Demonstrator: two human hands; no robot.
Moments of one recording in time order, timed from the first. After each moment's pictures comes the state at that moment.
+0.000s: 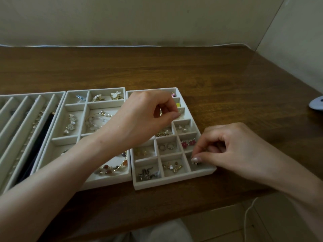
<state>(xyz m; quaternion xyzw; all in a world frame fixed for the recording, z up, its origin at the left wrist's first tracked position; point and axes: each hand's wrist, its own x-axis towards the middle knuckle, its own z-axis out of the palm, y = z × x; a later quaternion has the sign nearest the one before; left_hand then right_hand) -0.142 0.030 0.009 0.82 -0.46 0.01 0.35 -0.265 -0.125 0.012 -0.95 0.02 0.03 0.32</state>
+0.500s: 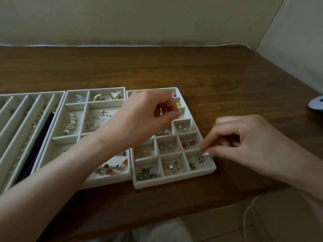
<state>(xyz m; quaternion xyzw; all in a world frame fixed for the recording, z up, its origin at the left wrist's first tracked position) -0.141 0.030 0.009 0.82 -0.46 0.01 0.35 -0.271 -0.139 0.023 -0.96 -0.02 -0.01 0.28</state>
